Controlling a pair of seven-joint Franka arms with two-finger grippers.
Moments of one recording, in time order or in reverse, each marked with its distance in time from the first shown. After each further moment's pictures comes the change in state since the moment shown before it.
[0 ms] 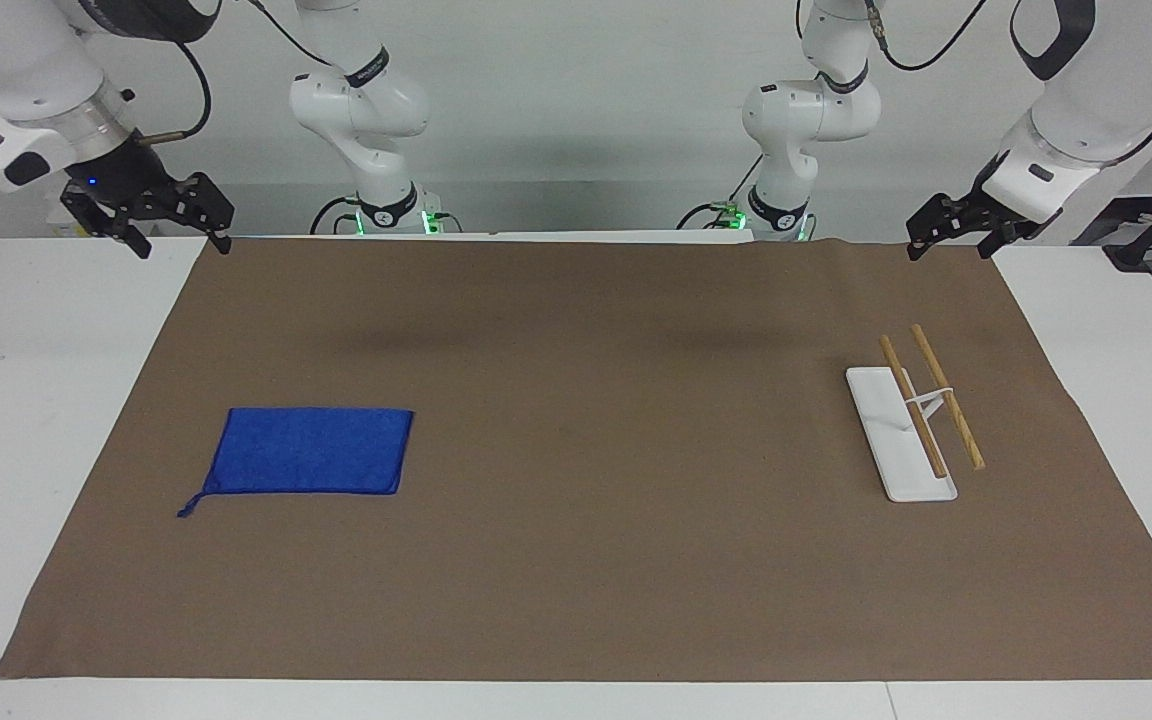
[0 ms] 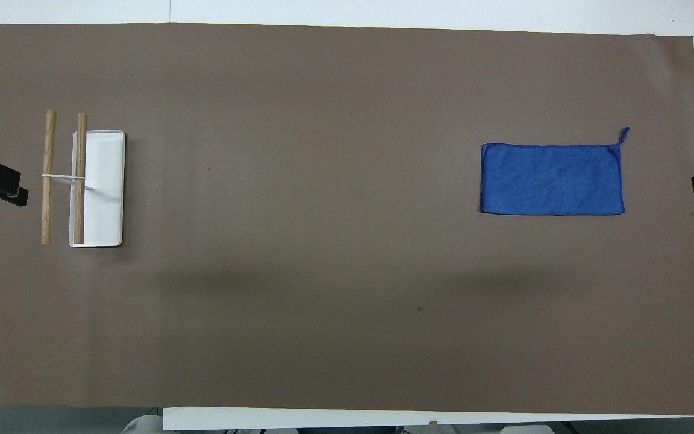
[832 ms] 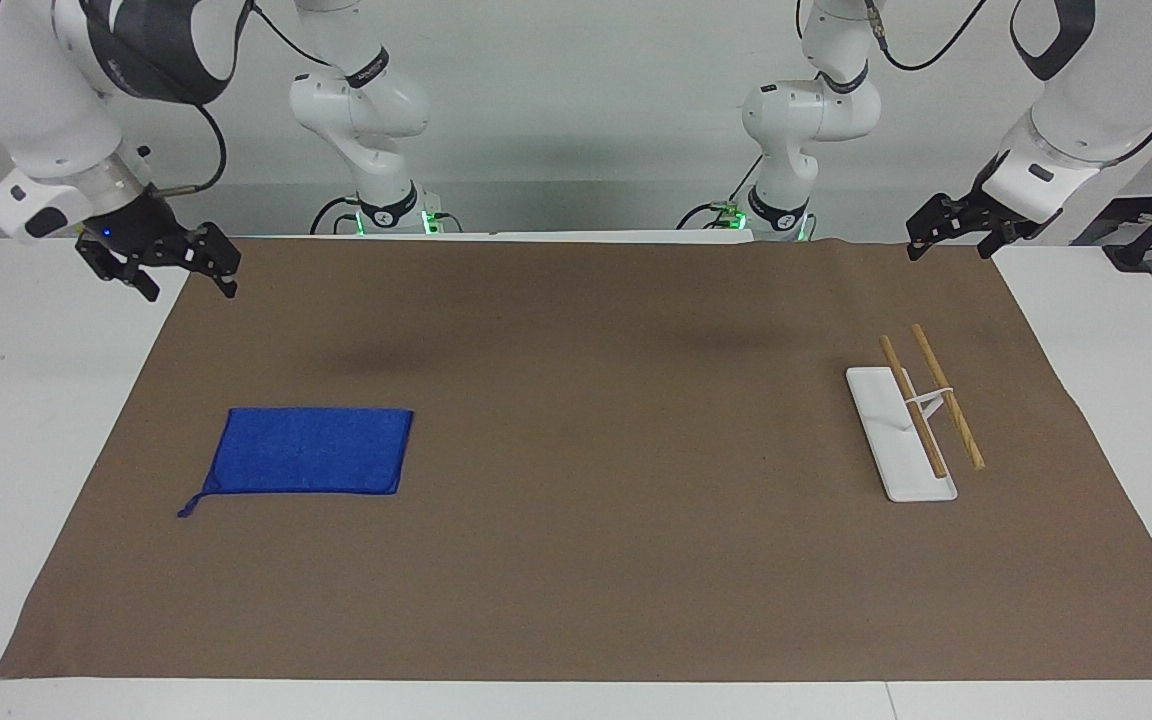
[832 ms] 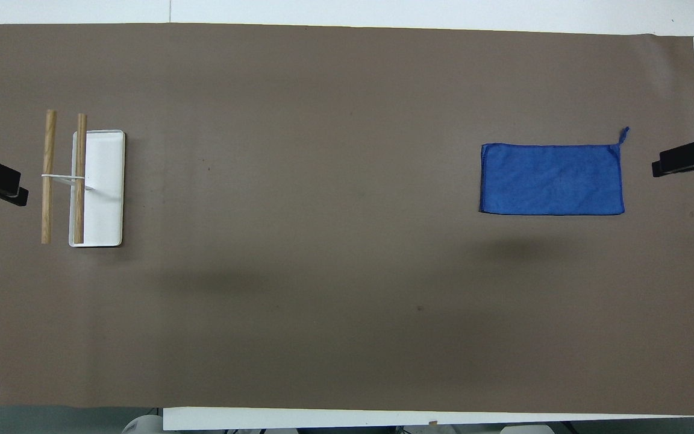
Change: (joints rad) left arm 0.000 0.000 0.000 0.000 0.000 0.000 0.000; right arm -0.001 0.022 -0.004 -0.221 0.000 0.323 -0.002
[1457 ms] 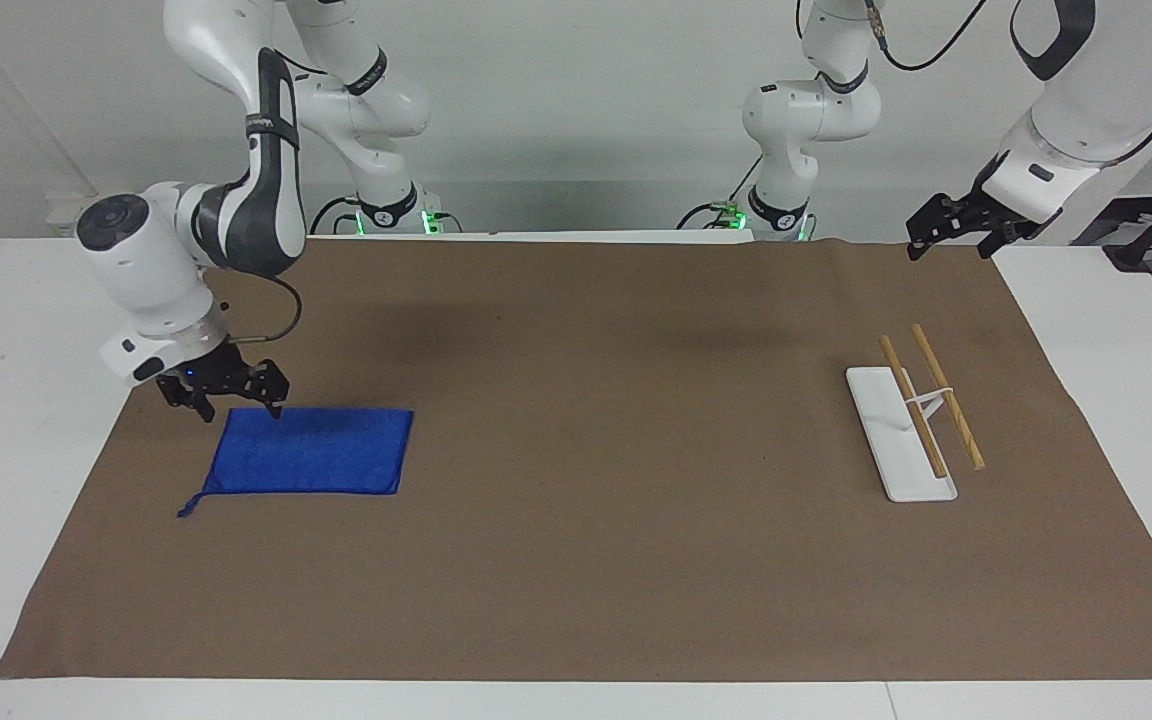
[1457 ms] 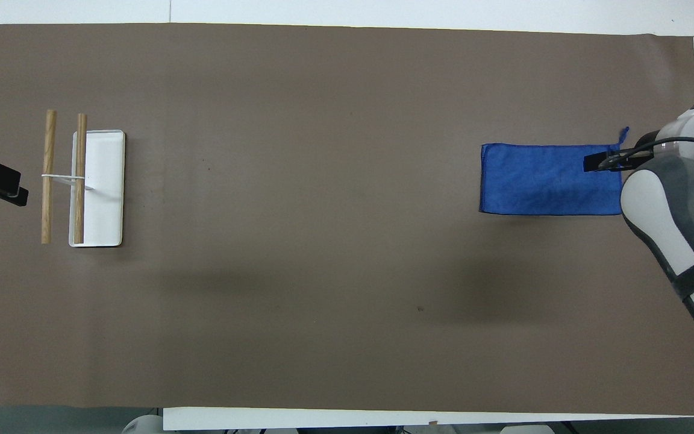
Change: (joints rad) left arm 0.000 0.000 0.000 0.000 0.000 0.000 0.000; right arm 0.000 0.184 0.005 -0.282 0.000 0.557 -0.028
